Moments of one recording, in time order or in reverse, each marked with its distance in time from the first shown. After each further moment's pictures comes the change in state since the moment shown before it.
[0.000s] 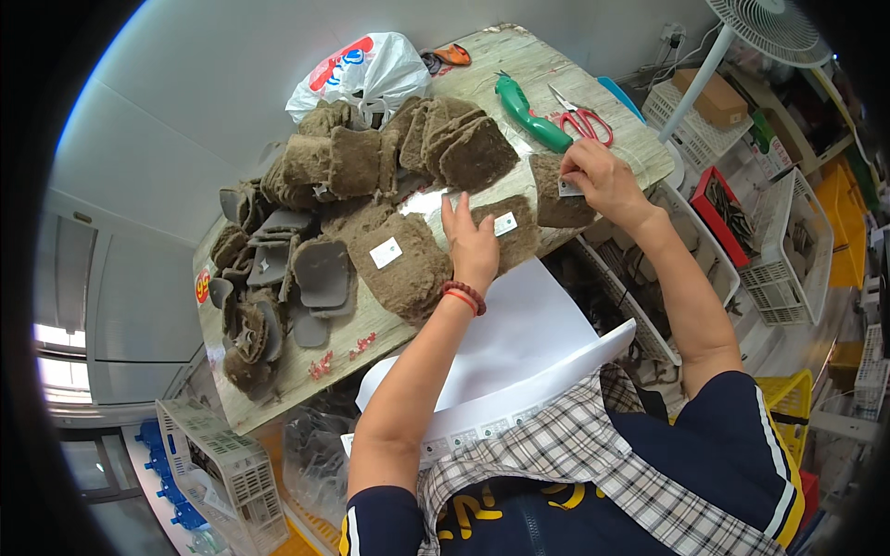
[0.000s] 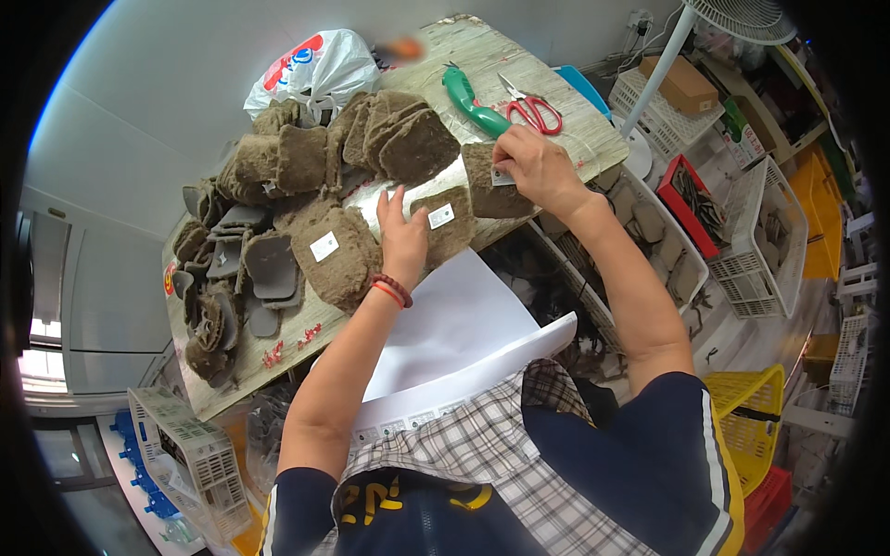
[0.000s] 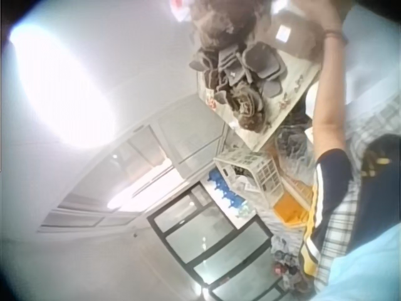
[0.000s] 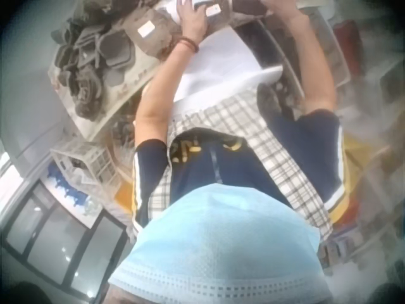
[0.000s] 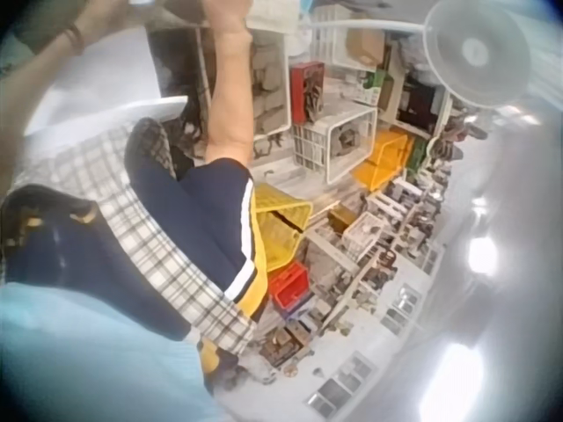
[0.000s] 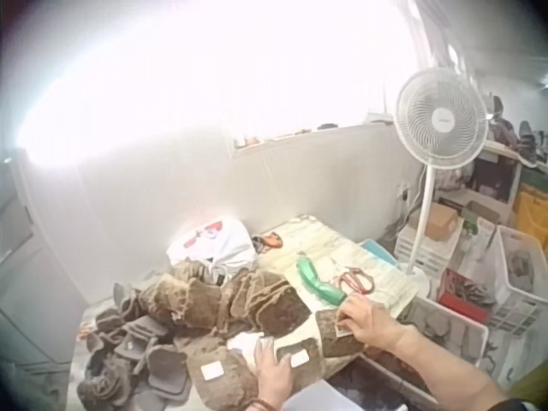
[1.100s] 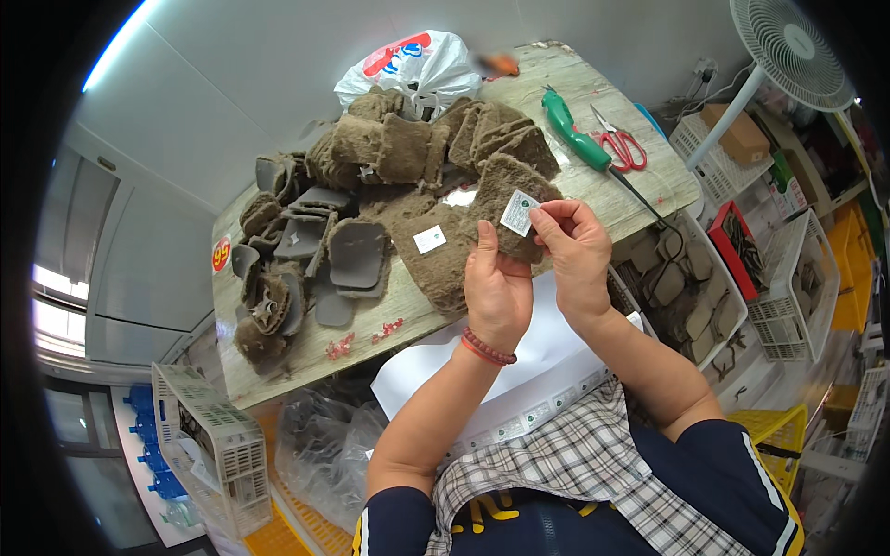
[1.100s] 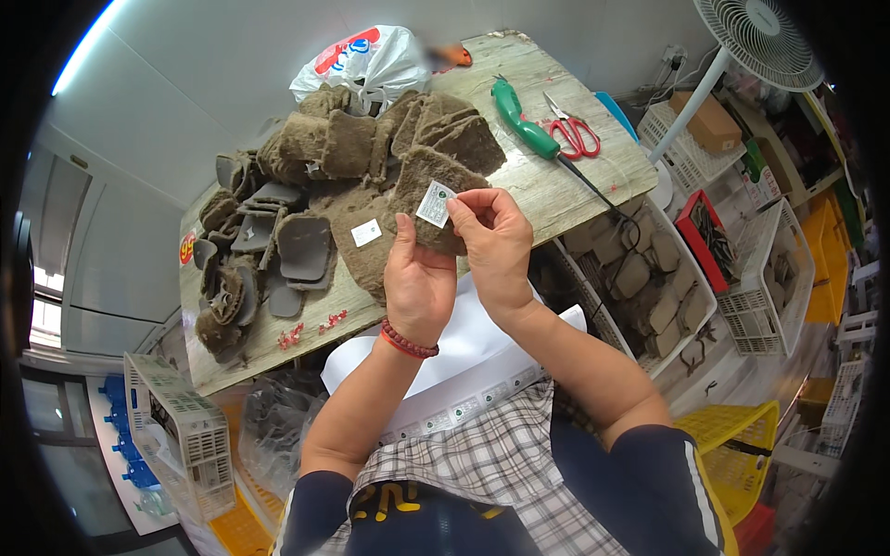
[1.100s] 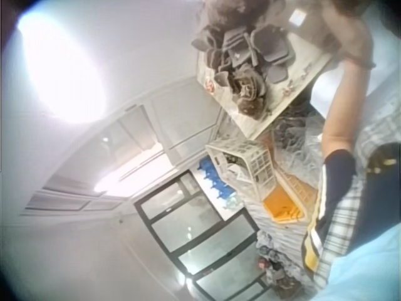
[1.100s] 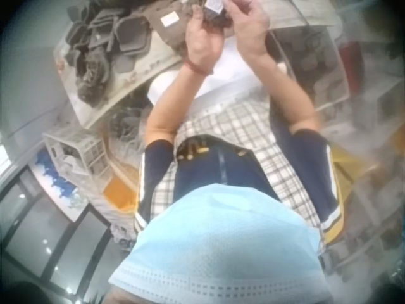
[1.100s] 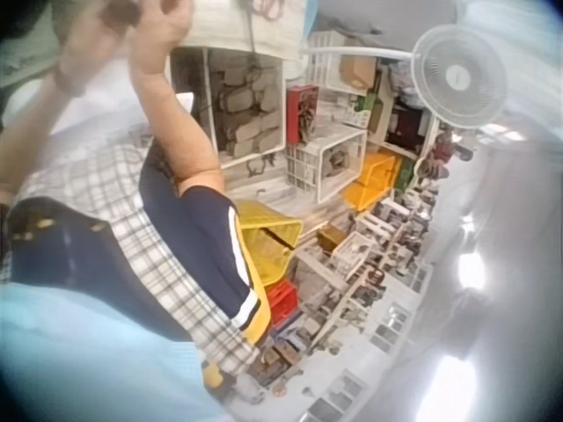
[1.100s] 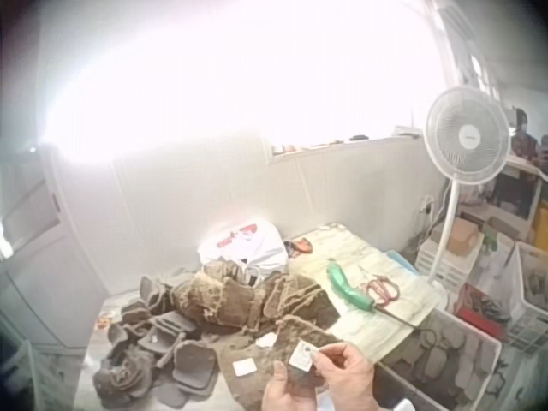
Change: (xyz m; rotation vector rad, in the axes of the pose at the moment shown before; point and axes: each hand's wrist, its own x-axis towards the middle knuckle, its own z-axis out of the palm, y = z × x) left_hand -0.051 0.042 -0.058 -1.574 -0.186 -0.165; right_hand -0.004 -0.169 0.057 1.125 0.431 0.683
